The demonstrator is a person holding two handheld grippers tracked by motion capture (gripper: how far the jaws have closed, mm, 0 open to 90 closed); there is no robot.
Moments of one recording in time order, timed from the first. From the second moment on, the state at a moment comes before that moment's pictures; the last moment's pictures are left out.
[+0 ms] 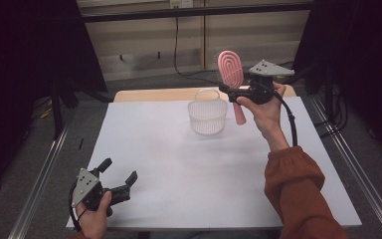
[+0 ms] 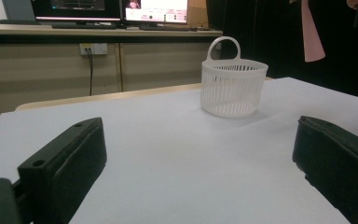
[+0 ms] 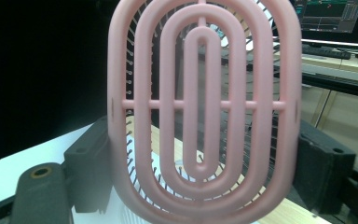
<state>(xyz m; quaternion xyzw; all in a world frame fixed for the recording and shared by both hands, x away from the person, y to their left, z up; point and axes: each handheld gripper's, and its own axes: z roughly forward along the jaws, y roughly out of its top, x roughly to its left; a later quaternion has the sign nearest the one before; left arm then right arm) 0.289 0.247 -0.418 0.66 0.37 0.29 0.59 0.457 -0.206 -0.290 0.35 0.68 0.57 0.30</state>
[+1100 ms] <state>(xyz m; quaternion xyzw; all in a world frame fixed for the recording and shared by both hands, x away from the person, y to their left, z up) 0.290 0.246 -0.419 0.66 0.37 0.29 0.59 0.490 -0.176 -0.292 0.32 0.69 0.57 0.30</state>
